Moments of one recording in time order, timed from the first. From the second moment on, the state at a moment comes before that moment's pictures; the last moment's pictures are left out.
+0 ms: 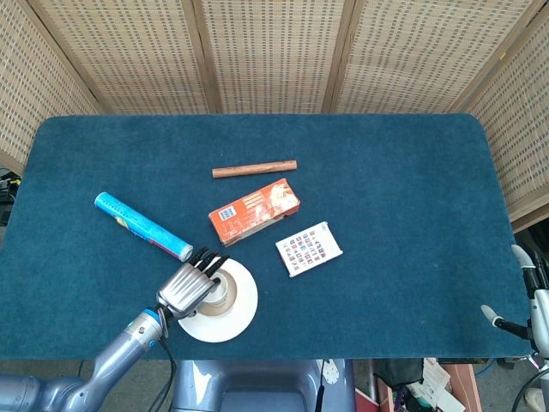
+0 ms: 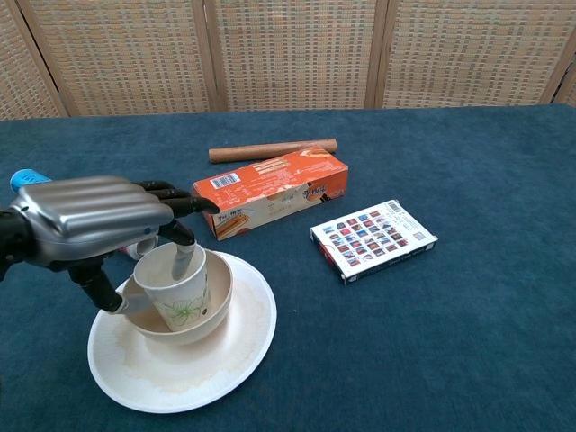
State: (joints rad) left arm -0.73 -1.37 0.02 -1.95 1.05 1.01 0.89; right arm 0.00 -1.05 0.10 -1.64 -1.48 1.56 0.17
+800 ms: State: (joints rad) left arm -0.53 -1.14 0.02 -2.01 1.44 1.36 0.58; right arm 0.01 -1.06 0.09 -1.64 -1.49 1.55 0.13
